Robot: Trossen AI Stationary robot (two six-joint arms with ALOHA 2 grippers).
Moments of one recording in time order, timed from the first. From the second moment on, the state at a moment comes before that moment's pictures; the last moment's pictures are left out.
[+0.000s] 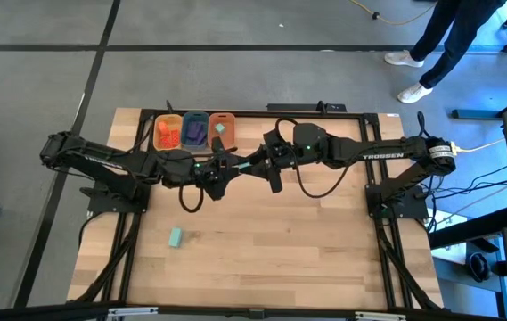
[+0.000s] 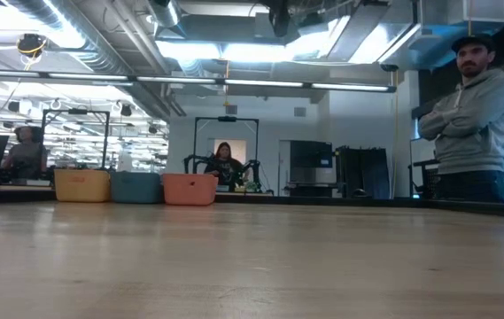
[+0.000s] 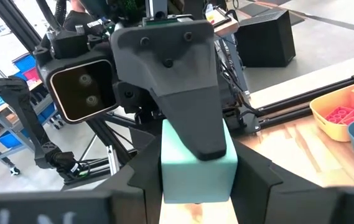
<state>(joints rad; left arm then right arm) -0.17 1.22 1.02 0.06 -0.47 1.10 -0.06 1.55 1.23 0.18 -0.25 0.42</state>
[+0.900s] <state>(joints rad) -0.17 1.20 1.02 0.03 -0.52 1.05 -0.12 1.40 1.23 -0.12 -0.21 0.37</state>
